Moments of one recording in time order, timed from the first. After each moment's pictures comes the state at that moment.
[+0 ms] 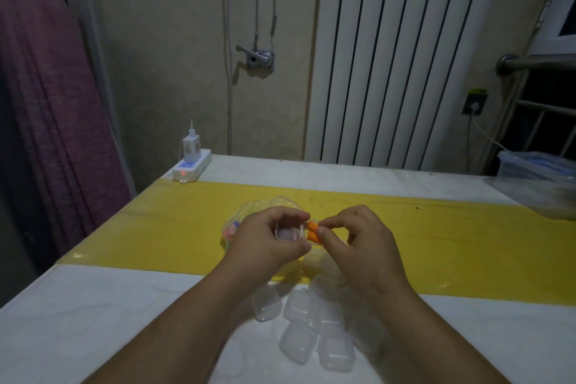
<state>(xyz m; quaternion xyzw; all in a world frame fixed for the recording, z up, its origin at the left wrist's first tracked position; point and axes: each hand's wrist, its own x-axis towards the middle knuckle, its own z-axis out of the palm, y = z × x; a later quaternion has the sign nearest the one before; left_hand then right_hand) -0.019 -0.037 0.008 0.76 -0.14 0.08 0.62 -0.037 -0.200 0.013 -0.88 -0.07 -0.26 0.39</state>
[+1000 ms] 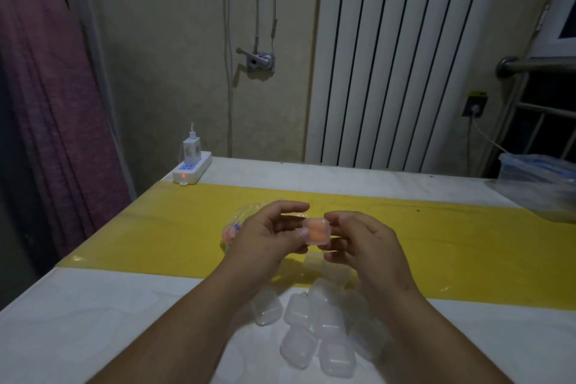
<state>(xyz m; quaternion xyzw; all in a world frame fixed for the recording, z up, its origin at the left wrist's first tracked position) -0.019 -0.040 0.007 0.65 -0.16 0.02 0.75 -0.044 -0.196 0.022 -0.69 -0.01 -0.12 0.72</state>
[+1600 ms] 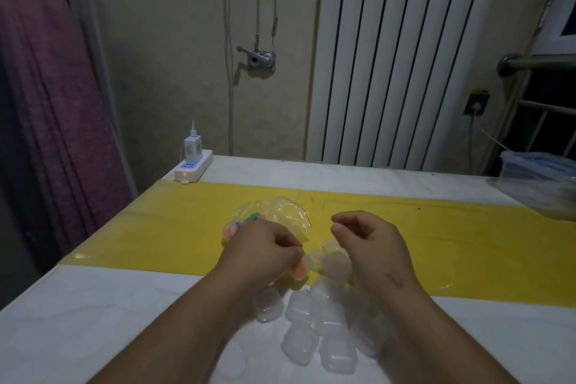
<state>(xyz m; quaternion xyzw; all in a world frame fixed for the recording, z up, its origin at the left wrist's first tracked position) -0.016 -0.034 0.003 0.88 -0.08 0.05 0.47 -0.036 -0.207 0.012 -0.80 0.00 -0.20 0.56</state>
